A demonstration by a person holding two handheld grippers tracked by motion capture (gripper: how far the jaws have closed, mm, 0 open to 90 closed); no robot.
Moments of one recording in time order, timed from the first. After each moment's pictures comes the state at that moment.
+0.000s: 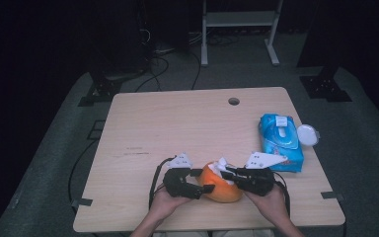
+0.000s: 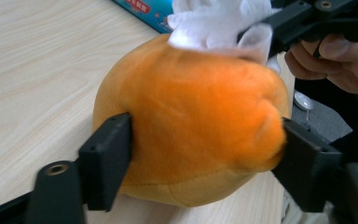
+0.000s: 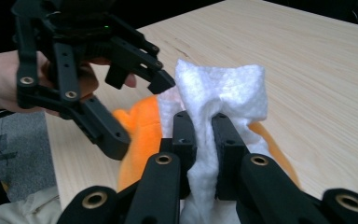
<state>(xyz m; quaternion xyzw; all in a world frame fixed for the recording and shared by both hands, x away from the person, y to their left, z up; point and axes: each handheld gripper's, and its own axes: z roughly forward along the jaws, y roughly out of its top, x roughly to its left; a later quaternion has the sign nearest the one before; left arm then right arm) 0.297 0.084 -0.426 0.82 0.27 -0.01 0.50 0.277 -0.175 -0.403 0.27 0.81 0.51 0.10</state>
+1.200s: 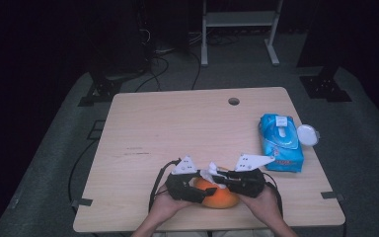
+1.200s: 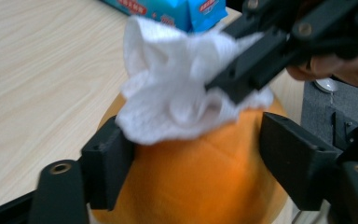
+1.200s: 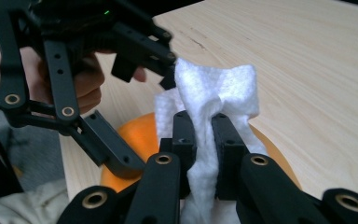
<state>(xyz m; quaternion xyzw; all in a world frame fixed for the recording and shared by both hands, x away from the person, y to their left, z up) 0.286 0.077 -0.423 0.84 0.24 0.03 0.48 0.280 -0.157 -0.409 0.25 0.83 0.50 0.08</state>
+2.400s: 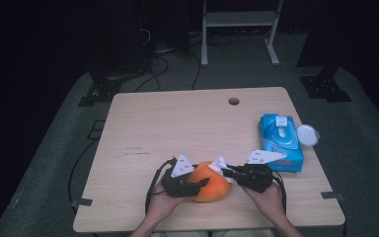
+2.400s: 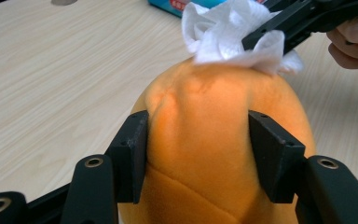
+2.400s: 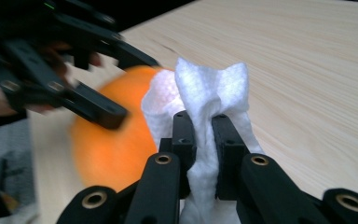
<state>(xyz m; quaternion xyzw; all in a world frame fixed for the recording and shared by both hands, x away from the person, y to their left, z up) 0.286 0.084 -0.421 0.84 0.26 0.14 0.45 0.297 -0.185 -0.427 0.30 0.79 0.52 0.07</state>
